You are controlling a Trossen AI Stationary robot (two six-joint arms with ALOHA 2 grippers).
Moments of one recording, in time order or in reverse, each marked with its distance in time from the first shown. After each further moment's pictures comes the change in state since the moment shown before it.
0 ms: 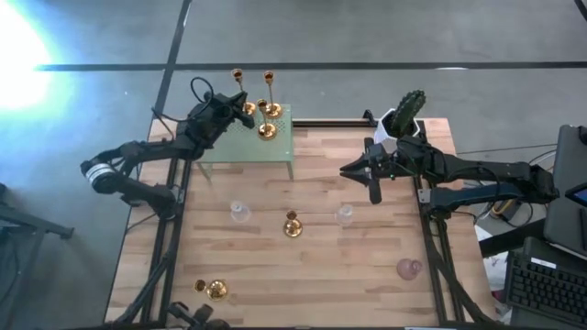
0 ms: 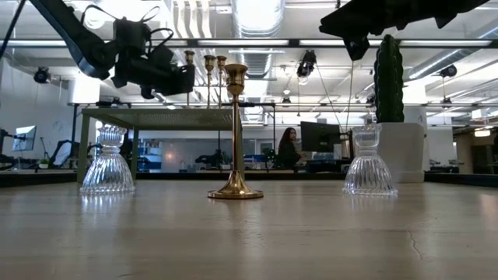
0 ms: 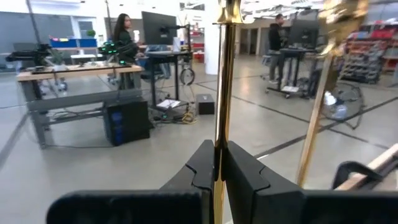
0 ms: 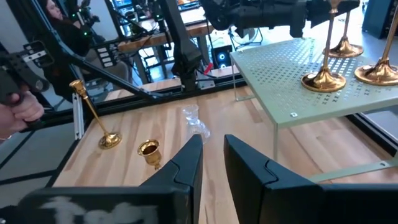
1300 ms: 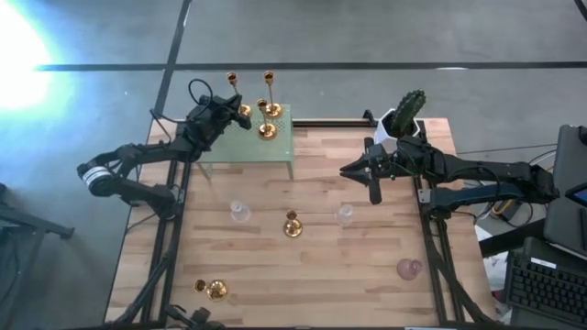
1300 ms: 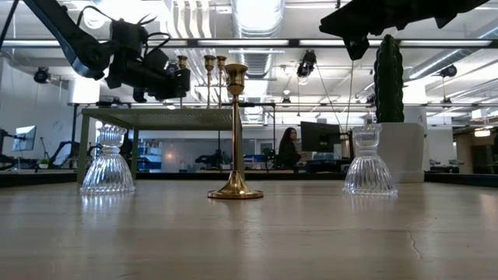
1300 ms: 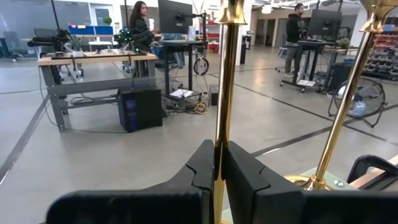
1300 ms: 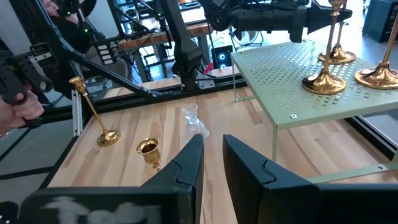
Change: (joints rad) left arm 0.008 -0.032 -0.042 -0.049 -0.048 -0.038; right arm 0.000 0.000 0.000 -0.002 -0.002 -0.017
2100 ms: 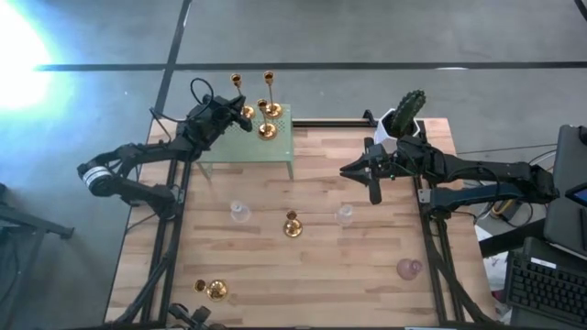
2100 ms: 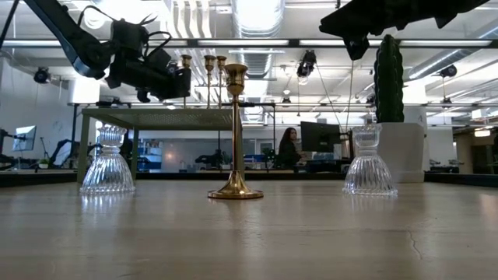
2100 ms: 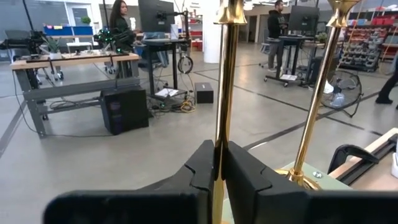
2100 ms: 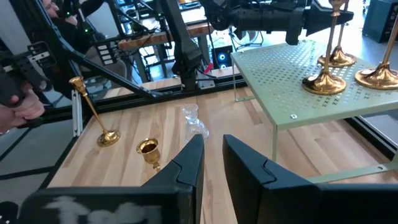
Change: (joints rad) left arm 0.004 0.002 0.010 -0.014 0.075 0.025; right arm 0.000 0.000 0.000 0.001 0.000 0.000
